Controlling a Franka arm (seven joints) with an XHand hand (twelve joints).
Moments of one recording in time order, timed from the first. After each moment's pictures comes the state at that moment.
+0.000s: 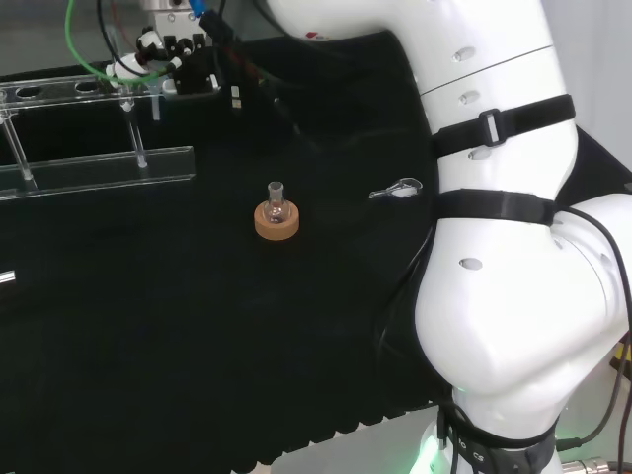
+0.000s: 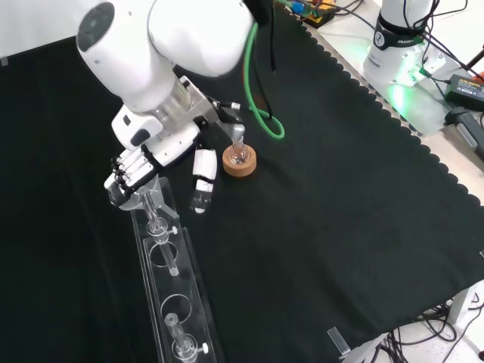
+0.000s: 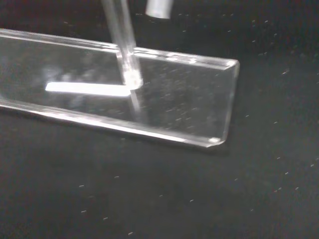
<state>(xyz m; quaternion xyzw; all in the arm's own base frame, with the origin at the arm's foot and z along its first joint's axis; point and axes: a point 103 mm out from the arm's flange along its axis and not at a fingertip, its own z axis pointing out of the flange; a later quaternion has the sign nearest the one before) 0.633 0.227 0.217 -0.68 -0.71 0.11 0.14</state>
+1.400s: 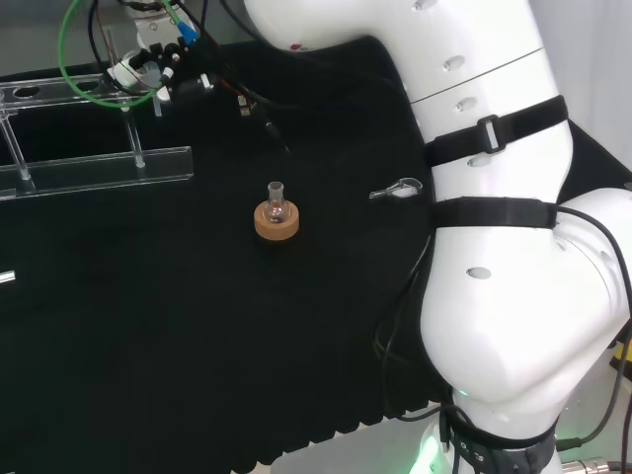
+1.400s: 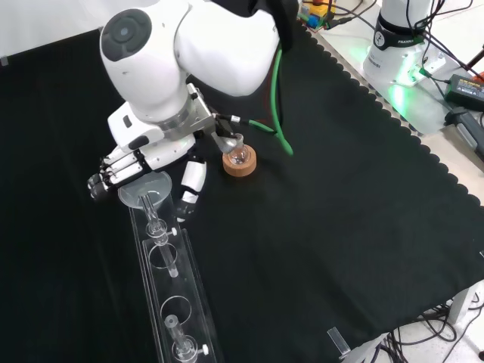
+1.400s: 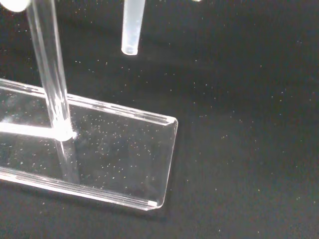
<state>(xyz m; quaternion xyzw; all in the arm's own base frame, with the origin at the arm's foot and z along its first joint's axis) 0.659 0.220 0.218 -0.71 -0.69 0.11 0.02</state>
